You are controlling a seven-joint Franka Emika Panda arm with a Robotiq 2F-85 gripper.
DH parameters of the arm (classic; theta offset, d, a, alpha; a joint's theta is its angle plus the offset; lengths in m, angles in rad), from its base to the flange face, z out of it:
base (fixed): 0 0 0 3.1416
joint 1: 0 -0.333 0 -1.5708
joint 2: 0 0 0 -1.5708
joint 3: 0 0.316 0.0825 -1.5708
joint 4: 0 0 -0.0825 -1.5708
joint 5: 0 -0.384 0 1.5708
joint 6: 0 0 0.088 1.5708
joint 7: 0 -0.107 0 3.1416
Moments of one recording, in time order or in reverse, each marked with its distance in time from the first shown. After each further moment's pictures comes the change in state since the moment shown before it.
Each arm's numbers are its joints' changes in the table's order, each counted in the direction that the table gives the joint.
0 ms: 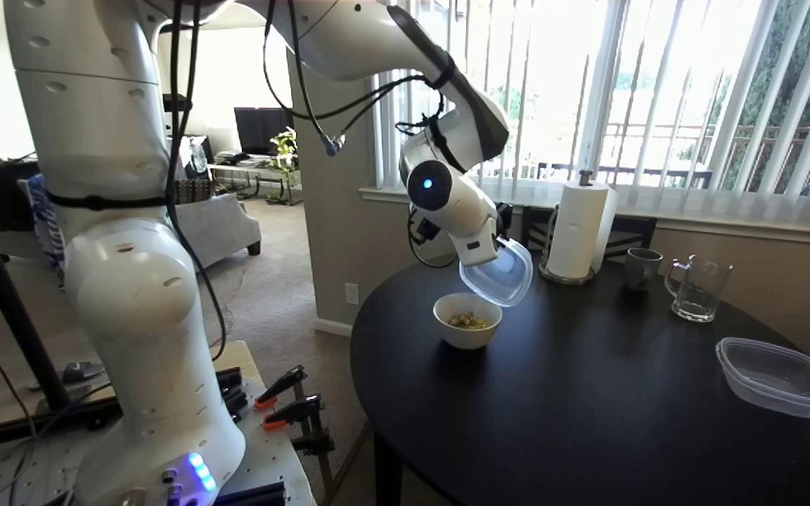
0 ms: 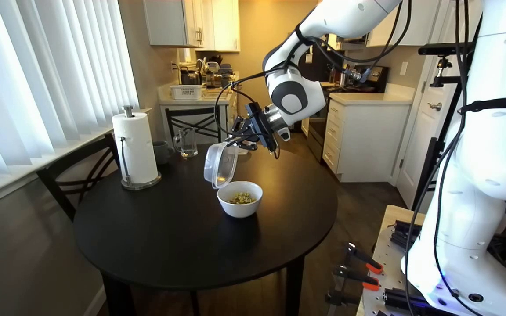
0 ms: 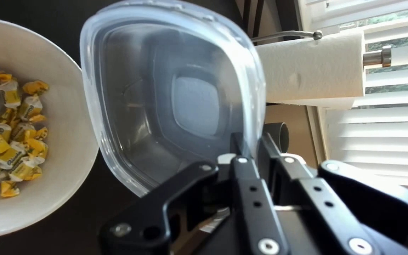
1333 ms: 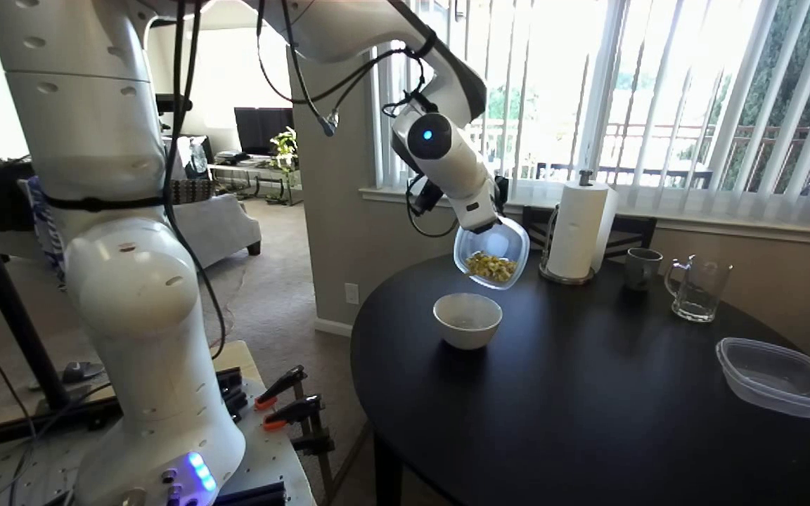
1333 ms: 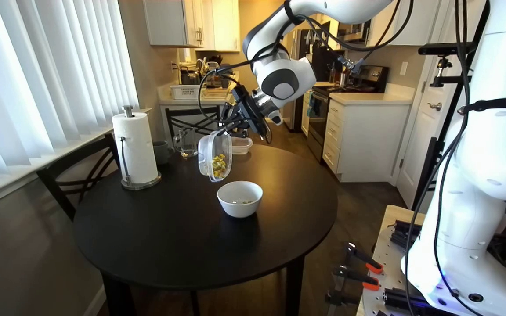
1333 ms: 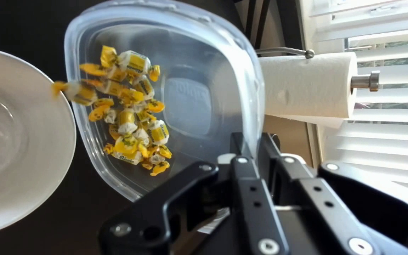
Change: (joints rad) arm -0.014 0.034 0.089 -0.074 0.217 -0.170 -0.226
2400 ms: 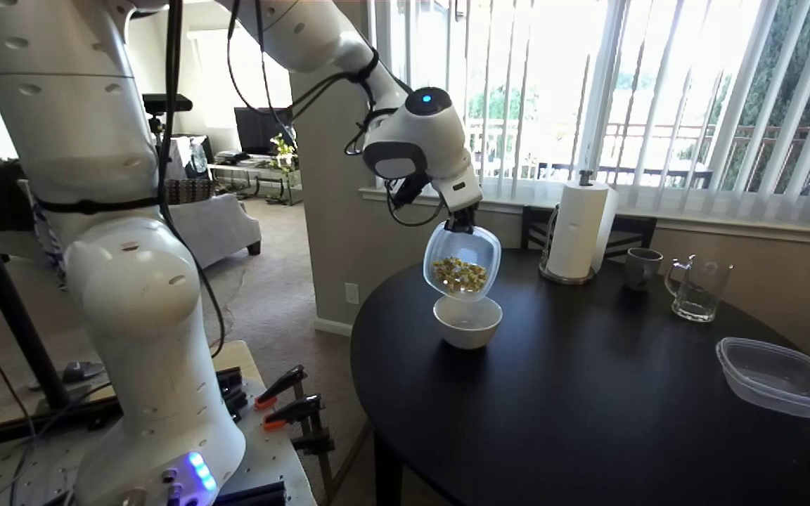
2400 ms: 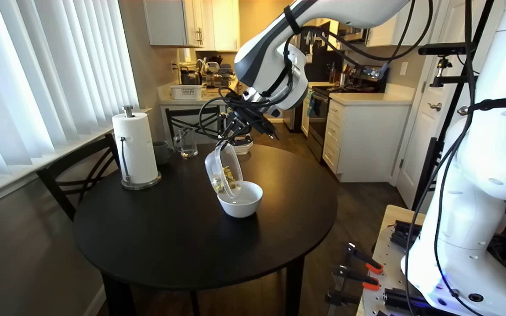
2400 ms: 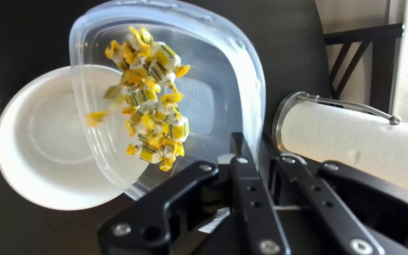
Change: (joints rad) arm -0.023 0.066 0.065 0.162 0.975 -0.031 -0.814
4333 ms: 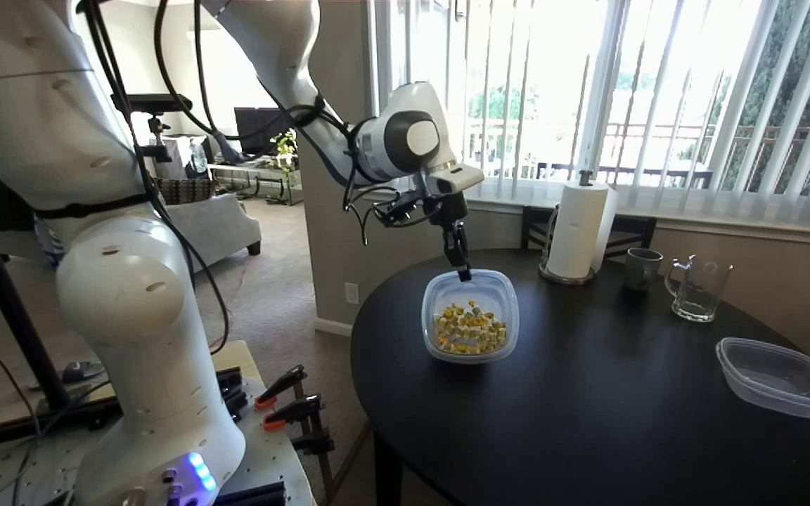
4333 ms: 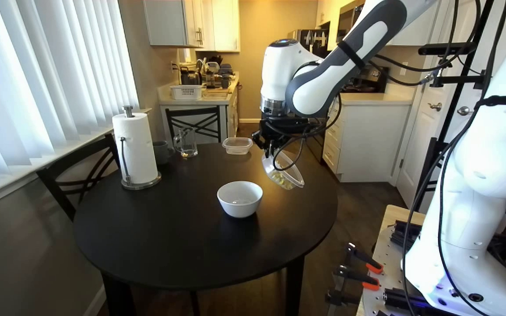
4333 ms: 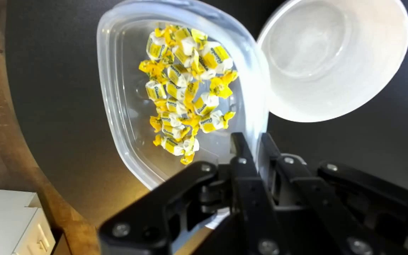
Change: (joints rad) arm 0.148 0.156 -0.036 0.151 1.436 0.375 -0.672
